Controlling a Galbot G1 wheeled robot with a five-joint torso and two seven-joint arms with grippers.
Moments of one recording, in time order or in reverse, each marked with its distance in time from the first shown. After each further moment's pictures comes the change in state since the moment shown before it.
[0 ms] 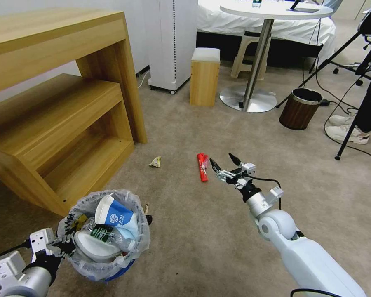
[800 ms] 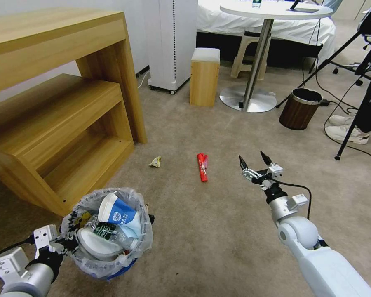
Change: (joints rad) left arm -0.009 0.024 0.007 0.000 -0.011 0.000 0.007; right arm -0.098 0.006 0.165 -0.022 -0.168 0.082 0.097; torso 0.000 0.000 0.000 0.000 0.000
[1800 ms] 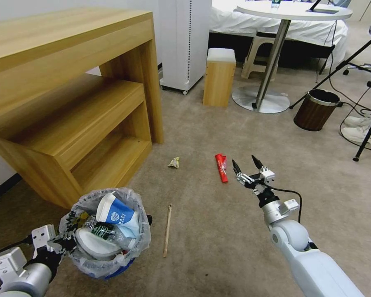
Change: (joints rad) left arm -0.004 0.001 -0.009 0.014 -0.008 -0.004 -0.003; right arm 0.030 0.044 -0.071 -0.077 0.000 0.072 -0.067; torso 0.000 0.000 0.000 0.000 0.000
